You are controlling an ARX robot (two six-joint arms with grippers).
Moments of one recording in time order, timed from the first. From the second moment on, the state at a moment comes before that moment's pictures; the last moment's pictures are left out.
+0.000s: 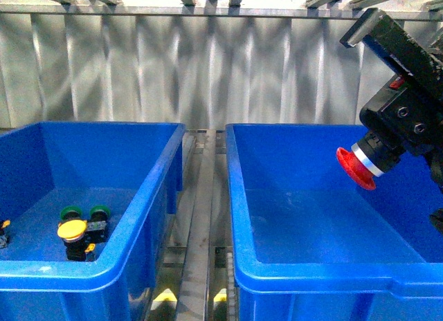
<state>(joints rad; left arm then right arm) 0.00 0.01 0.02 0.00 0.00 -0.01 0.73 1.27 0.57 1.02 0.81 0.45</state>
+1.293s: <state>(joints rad) 0.00 0.01 0.02 0.00 0.00 -0.01 0.28 1.15 0.60 0.69 0.49 0.36</state>
